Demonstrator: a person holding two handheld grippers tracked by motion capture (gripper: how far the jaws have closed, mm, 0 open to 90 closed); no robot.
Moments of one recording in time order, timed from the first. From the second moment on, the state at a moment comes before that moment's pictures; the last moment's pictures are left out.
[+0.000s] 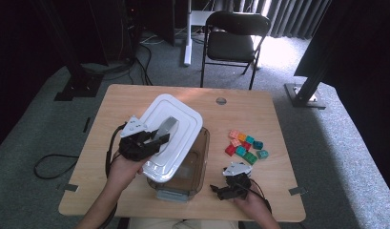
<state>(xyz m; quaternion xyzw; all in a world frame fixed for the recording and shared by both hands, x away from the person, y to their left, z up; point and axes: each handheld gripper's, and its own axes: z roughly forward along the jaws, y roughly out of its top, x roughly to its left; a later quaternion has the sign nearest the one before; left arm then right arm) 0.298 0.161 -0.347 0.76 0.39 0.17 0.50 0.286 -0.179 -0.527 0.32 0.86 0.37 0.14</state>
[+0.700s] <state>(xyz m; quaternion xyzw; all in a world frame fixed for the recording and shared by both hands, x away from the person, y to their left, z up) 0.302 0.246 -0.357 0.67 0.49 0.22 0.52 0.286 -0.179 -0.527 0.32 0.86 0.37 0.14</state>
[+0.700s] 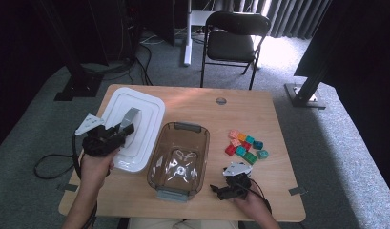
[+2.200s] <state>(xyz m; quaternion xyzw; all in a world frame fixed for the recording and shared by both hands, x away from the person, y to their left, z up) 0.347 0.273 -0.512 0.57 0.65 0.17 0.47 0.286 -0.179 -0.527 0.32 0.86 0.37 0.14</state>
